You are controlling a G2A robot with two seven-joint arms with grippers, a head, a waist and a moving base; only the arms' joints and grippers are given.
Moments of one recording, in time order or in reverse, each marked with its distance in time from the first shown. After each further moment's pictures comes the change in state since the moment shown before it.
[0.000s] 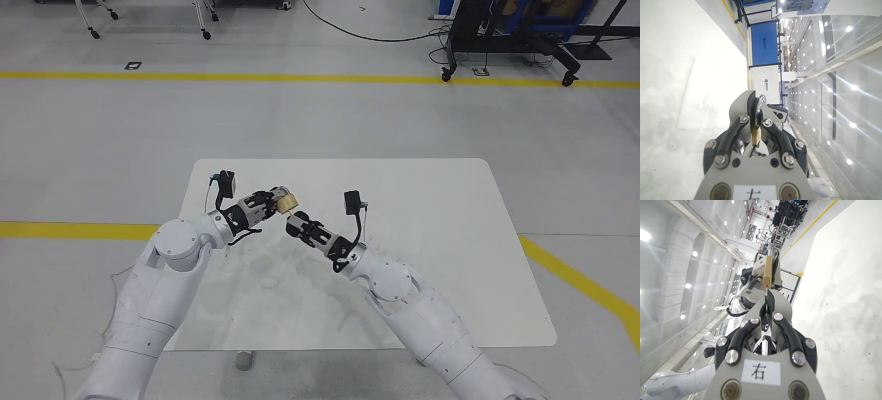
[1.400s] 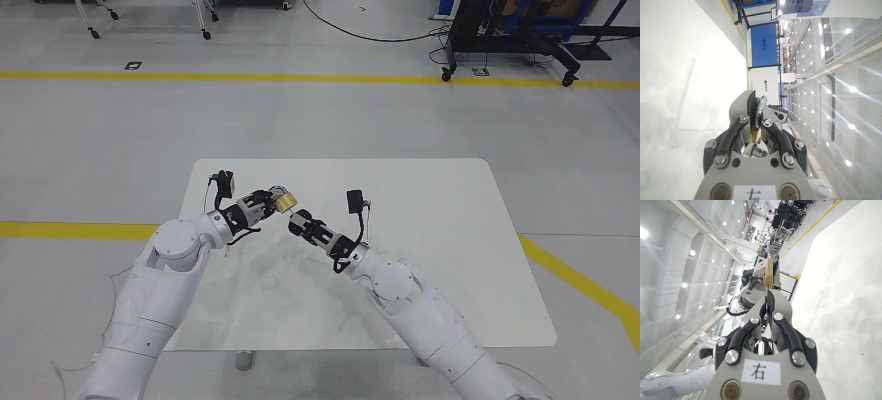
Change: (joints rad) left arm 0.002 -0.001 -0.005 -0.001 -0.007 0.005 0.005; right arm 0.008 0.020 -0.016 -0.012 -0.014 0.002 -0.028
